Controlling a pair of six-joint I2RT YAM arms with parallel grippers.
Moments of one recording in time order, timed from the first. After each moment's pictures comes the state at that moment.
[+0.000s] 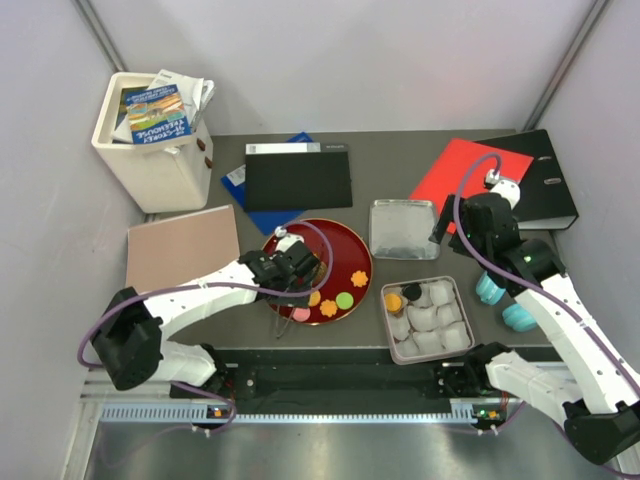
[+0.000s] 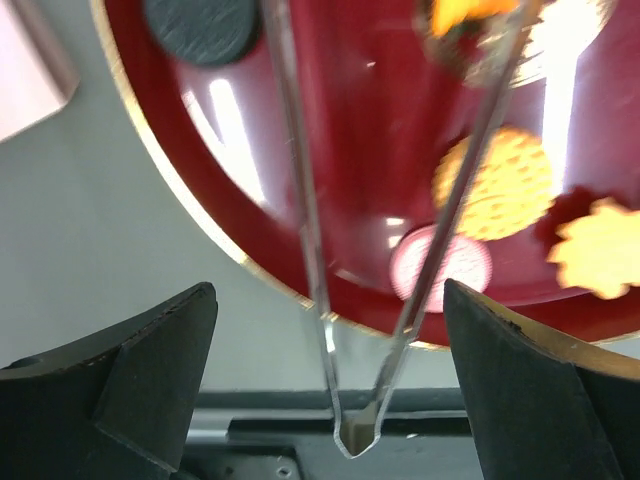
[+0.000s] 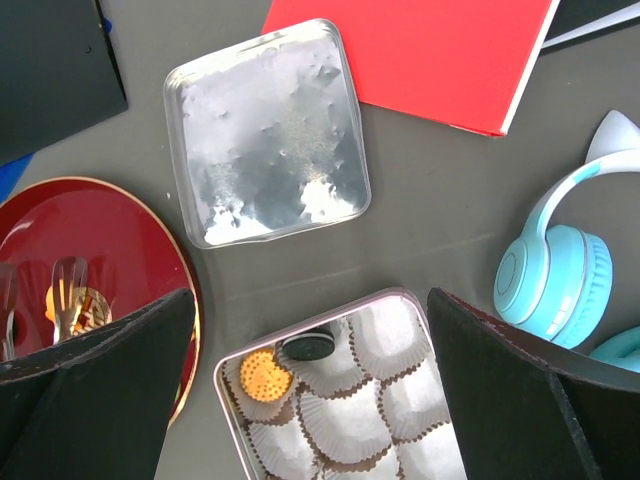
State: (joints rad) left arm -0.87 1.34 0.87 -0.82 -0.38 -0.66; right arm 0.44 0.92 1.05 -0.83 0.40 0.60
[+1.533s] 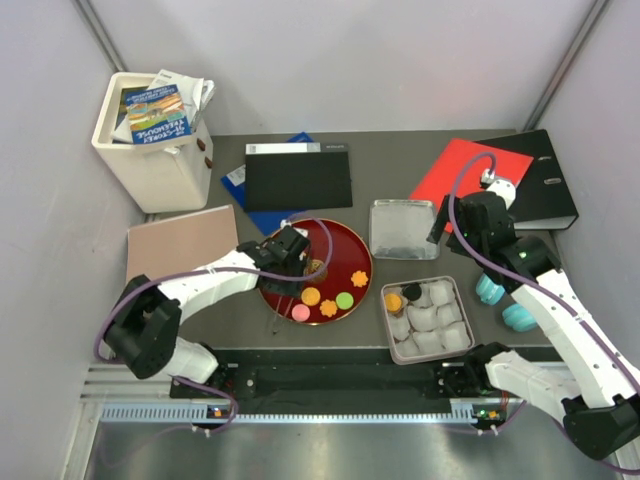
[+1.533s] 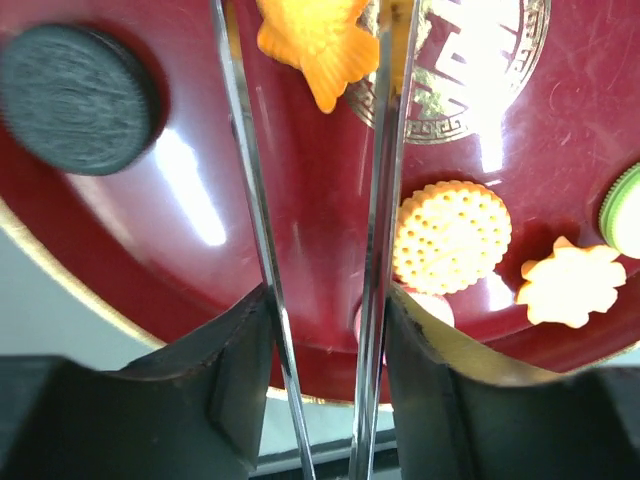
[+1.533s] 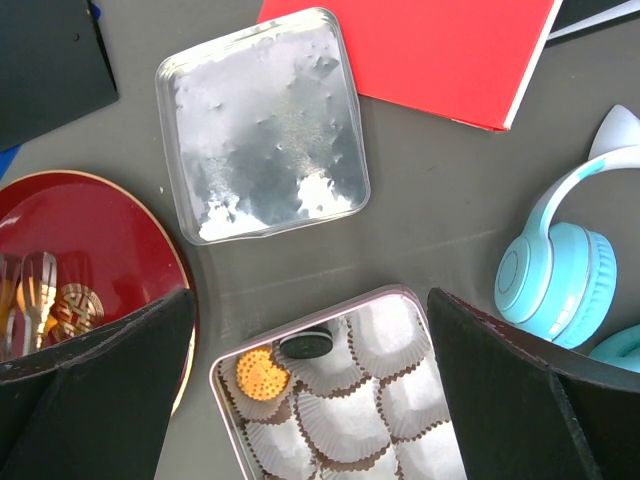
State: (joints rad) left arm -0.70 1.44 0.82 -0.57 -0.11 -0.44; right arm 0.44 0.95 1.05 -0.83 0.40 0.60
